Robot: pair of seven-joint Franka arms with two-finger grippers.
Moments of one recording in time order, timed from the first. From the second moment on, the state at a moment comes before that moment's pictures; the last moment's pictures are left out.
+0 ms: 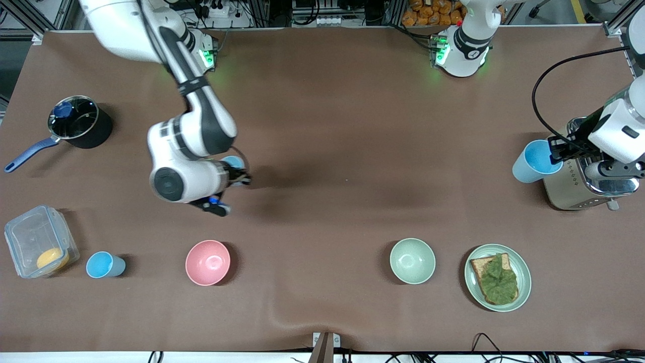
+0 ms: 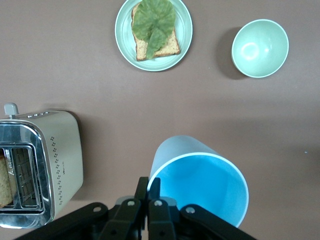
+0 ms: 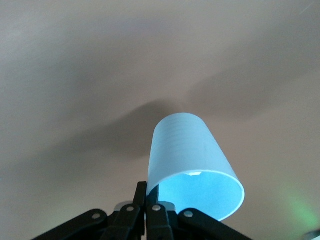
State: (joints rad) left arm 0.11 0.12 -0.20 -1.52 0.04 1.60 -0.09; right arm 0.49 0.54 -0.07 -1.62 0.38 1.80 0.71
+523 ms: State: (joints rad) left arm 0.11 0.12 -0.19 -1.51 0.01 1.57 -0.08; right arm 0.65 0.68 -0.07 -1.51 0.42 2.01 0.92
